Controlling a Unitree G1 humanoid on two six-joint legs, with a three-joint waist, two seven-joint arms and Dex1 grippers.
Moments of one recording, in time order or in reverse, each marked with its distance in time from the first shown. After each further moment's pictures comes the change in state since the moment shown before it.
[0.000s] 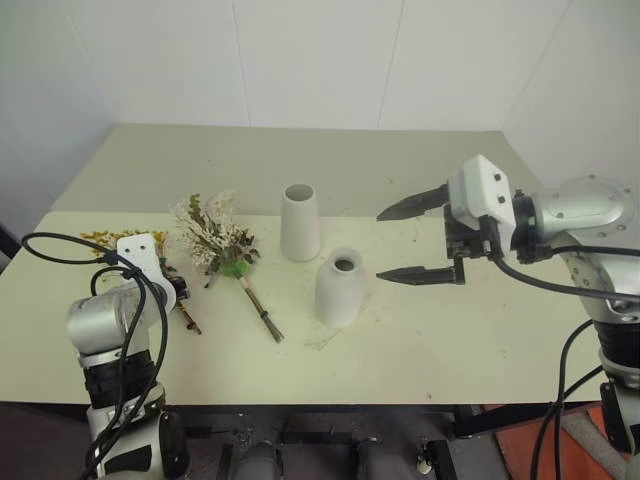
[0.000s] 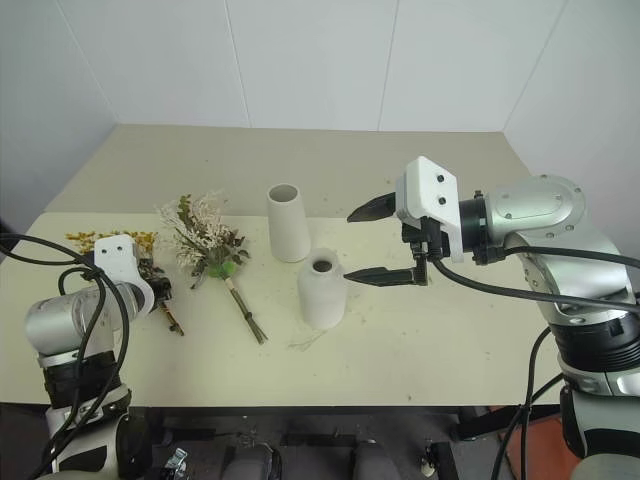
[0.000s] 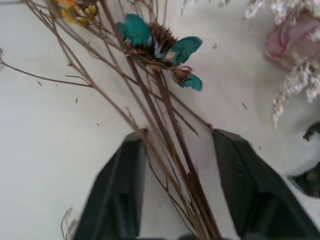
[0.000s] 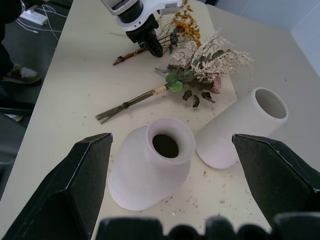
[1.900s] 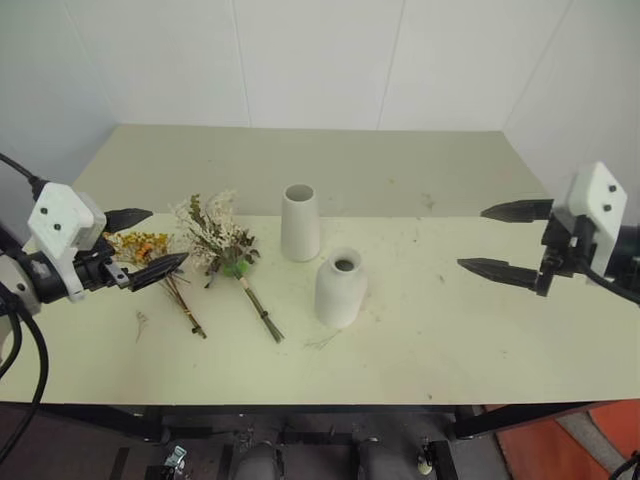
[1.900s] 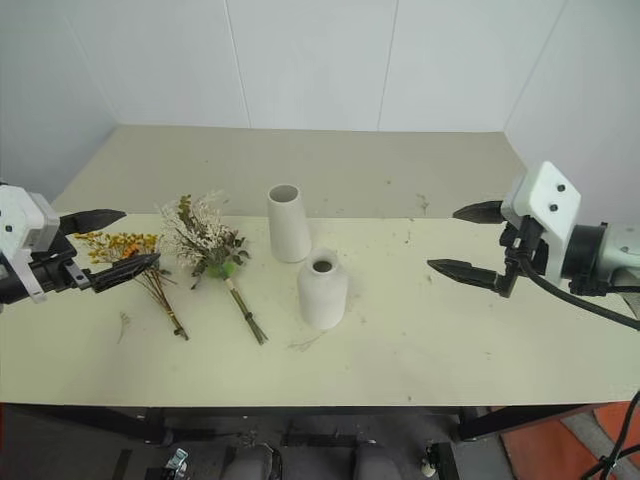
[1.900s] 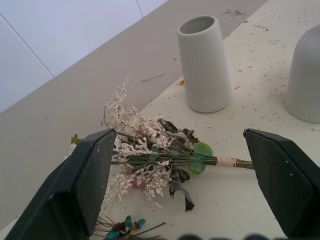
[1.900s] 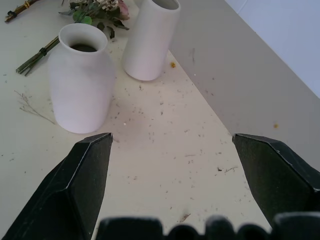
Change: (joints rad) left arm 0.437 0.665 0.056 -0.243 -0.372 -0.767 -0.953; right arm 0.424 -0.223 -0.391 -0.081 0.093 0.093 -0.187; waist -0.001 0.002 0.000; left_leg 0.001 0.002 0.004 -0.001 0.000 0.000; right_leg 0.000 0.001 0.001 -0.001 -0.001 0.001
